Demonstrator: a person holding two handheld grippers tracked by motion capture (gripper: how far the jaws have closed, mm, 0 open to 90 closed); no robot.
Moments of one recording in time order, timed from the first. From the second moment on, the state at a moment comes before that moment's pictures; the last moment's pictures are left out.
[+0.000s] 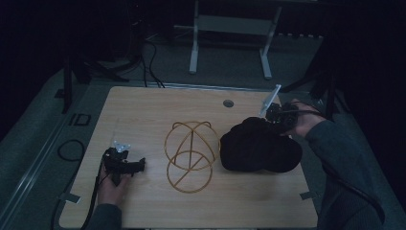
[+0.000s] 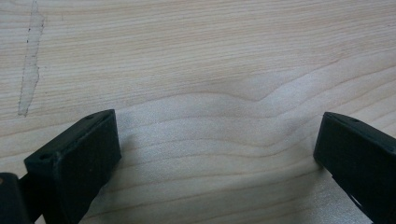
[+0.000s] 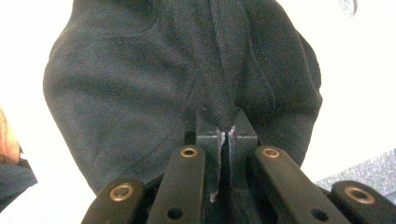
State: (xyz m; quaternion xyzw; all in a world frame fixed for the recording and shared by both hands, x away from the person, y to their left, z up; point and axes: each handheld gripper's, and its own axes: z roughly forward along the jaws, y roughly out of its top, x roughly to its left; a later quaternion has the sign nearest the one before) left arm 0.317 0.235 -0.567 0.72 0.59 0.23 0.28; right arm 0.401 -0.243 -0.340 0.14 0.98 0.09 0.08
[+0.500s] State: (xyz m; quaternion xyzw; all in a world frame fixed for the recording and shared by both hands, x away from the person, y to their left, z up) left arm 0.317 0.235 -0.567 0.72 0.59 0.23 0.28; right arm 0.397 -0.242 -0.316 0.13 0.98 0.10 0.09
